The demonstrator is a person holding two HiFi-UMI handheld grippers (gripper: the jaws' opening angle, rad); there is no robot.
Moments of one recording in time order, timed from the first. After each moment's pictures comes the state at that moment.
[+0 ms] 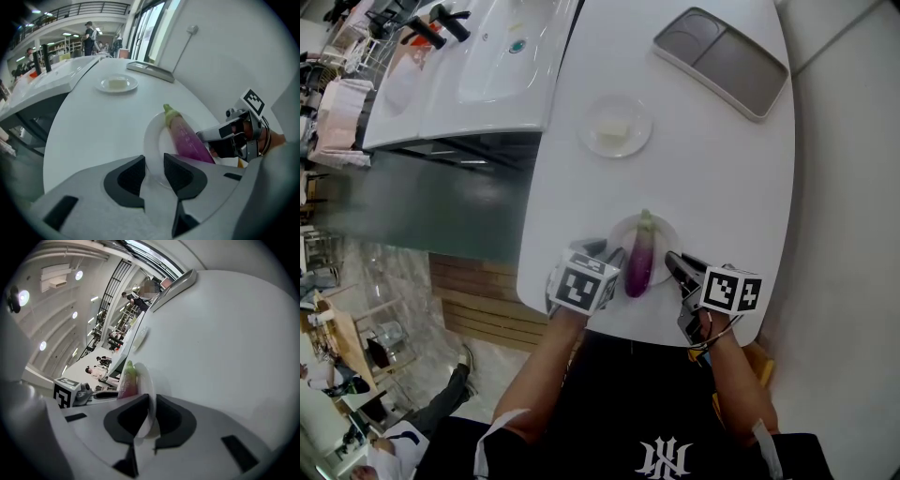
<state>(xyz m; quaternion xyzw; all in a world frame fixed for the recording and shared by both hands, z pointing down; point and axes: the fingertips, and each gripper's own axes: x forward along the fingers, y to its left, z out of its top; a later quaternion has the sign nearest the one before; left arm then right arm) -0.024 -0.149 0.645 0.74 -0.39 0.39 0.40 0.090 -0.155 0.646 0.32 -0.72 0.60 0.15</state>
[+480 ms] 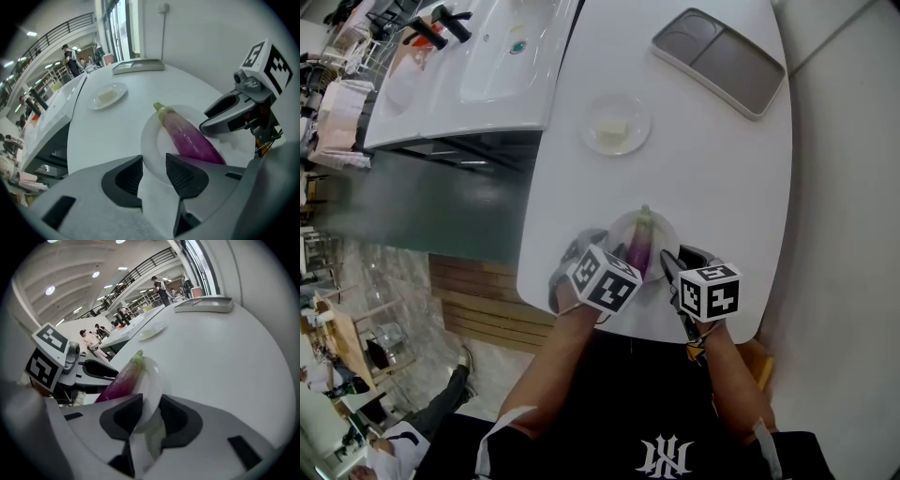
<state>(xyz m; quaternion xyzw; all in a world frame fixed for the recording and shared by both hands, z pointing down) -0.021 -0.155 0.646 0.72 -0.39 0.52 0.27 0.088 -0.154 0.645 0.34 -0.78 0.42 0.31</state>
